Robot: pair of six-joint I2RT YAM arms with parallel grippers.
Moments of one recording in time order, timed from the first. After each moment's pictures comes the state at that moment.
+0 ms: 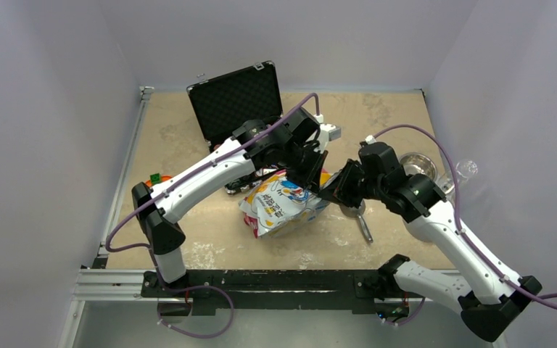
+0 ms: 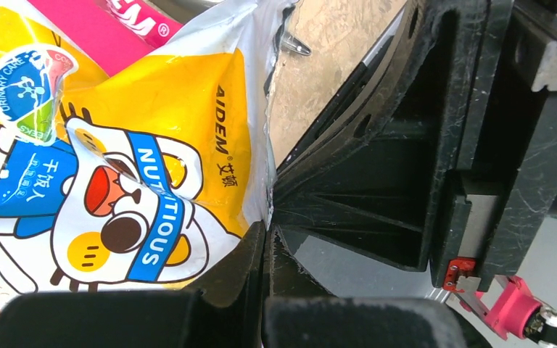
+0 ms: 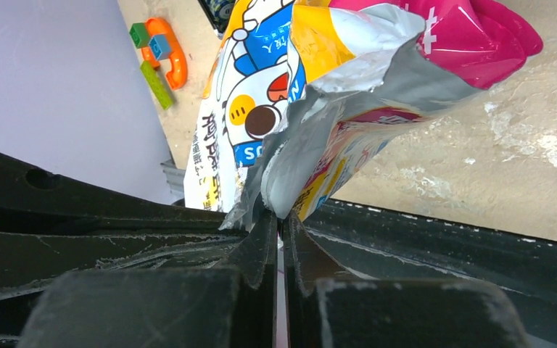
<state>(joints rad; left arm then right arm) -0.96 1.78 1.94 -1.07 0.34 -0.42 0.62 0.98 1.10 -0.89 -0.14 1.10</state>
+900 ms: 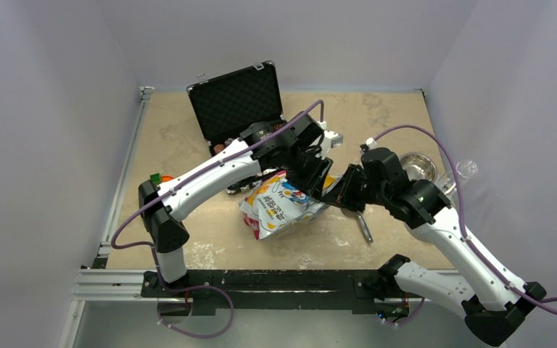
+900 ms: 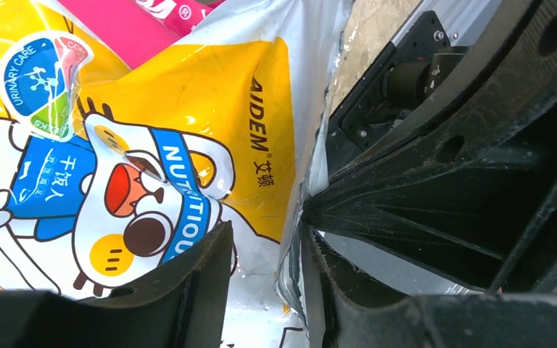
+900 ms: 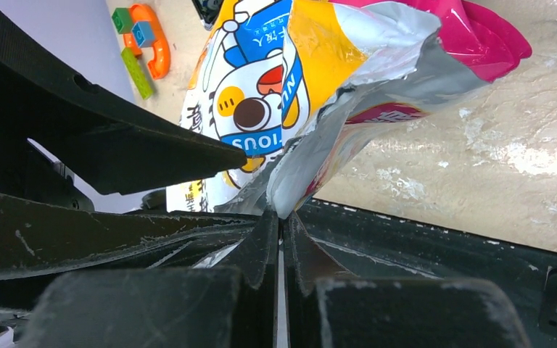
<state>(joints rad) -0.98 1.81 1.92 -1.10 0.29 -0.38 0.64 0.93 1.08 -0.91 -0.11 1.03</state>
